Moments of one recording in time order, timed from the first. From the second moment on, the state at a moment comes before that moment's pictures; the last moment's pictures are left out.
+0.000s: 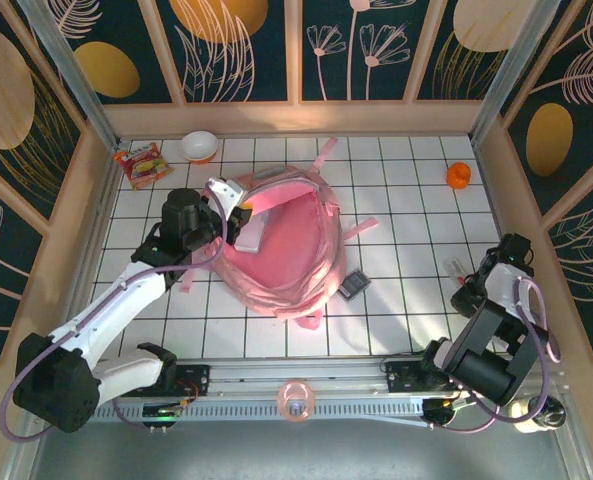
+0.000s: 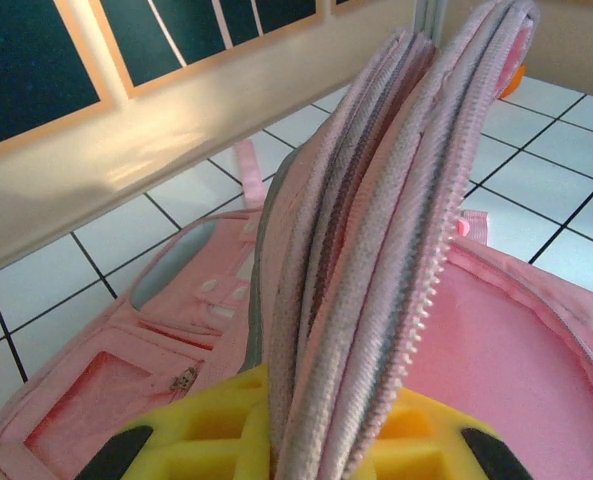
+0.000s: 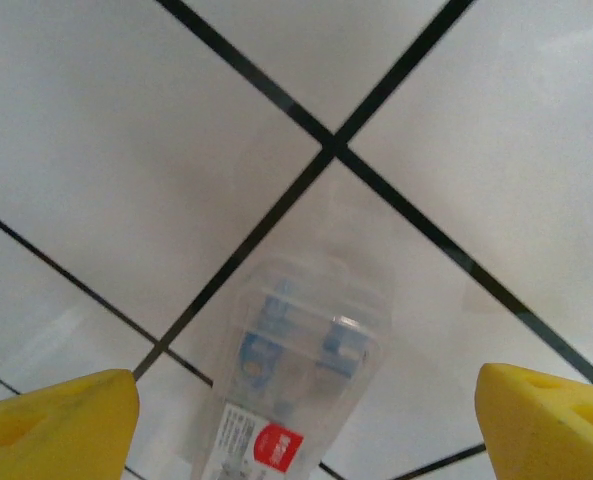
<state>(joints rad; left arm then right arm) -0.43 1.14 0.80 -0.01 0.26 0.15 -0.59 1.23 0.63 -0.68 0.01 1.82</state>
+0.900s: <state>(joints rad) -0.43 1.20 0.84 0.00 0.28 0.13 -0.56 1.42 0.70 -0.63 -0.04 1.71</state>
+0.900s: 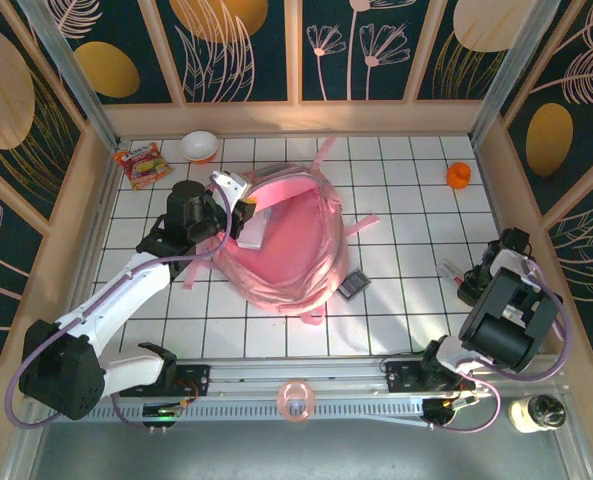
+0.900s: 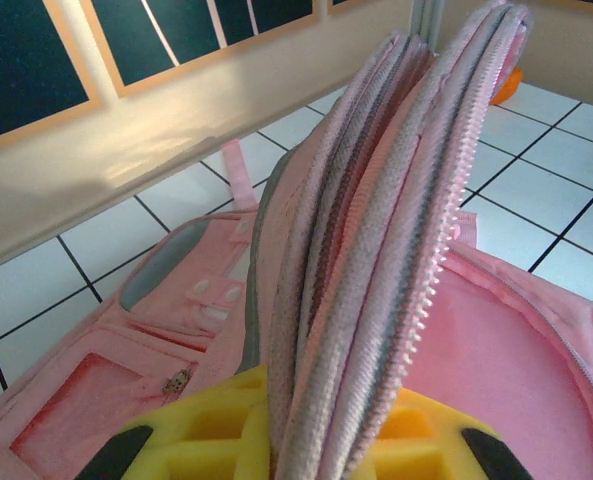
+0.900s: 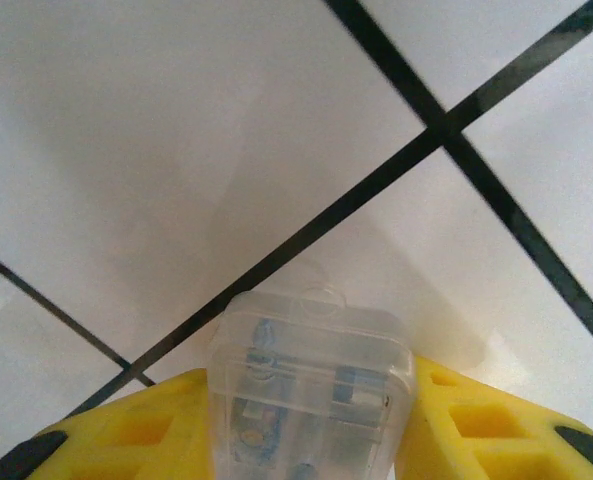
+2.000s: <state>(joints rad) -0.43 1.15 0.82 0.00 0.25 0.07 0.59 1.06 0.93 -0.63 0.22 1.68</state>
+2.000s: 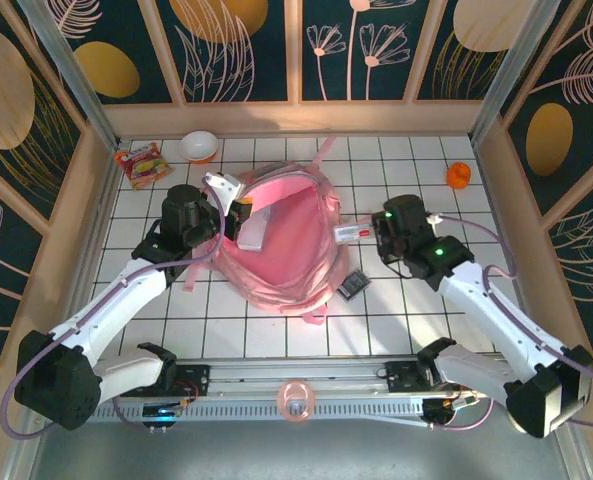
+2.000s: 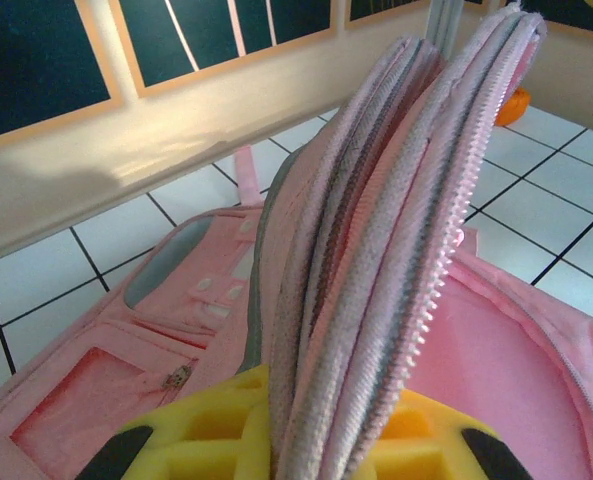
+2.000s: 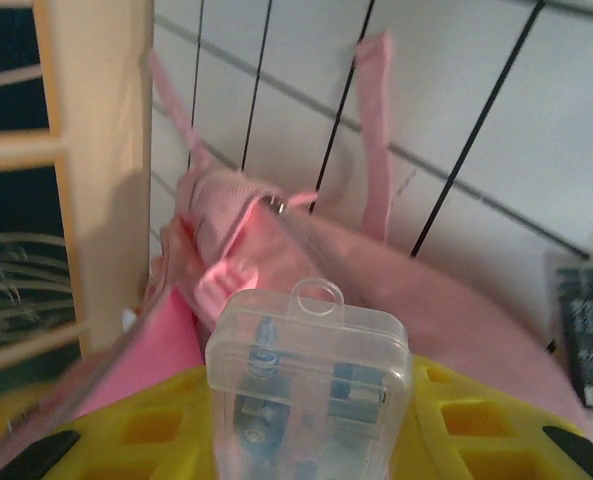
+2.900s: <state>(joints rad) -0.43 1.15 0.82 0.00 0.28 0.01 0.81 1.75 1.25 -0.36 0.24 1.61</state>
